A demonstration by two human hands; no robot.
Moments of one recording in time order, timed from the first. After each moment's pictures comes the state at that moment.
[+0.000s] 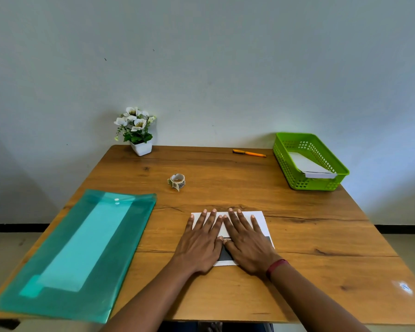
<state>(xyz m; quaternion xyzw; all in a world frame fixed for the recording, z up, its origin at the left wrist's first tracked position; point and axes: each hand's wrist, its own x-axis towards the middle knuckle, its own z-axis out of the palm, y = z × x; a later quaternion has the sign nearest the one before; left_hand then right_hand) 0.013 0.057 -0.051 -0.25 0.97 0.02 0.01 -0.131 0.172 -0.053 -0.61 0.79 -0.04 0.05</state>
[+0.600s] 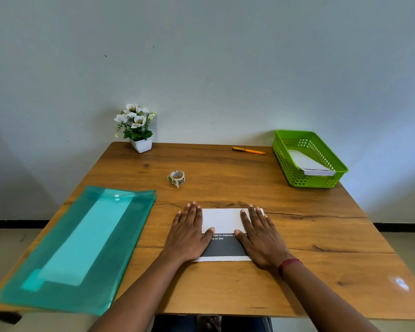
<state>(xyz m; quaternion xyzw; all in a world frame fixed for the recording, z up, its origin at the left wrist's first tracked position) 0.022 0.036 -0.051 -0.35 0.93 0.09 0.02 -0.154 0.193 -0.055 -0.53 0.84 -0.07 0.08</state>
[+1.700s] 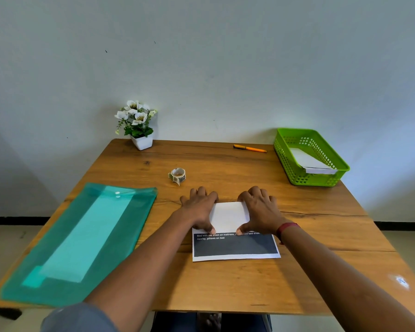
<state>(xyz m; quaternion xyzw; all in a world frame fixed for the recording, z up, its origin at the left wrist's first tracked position) -0.024 0.011 0.017 -0.30 0.94 0.09 0.13 -0.182 0.151 0.000 -0.55 0.83 -0.02 0.05</state>
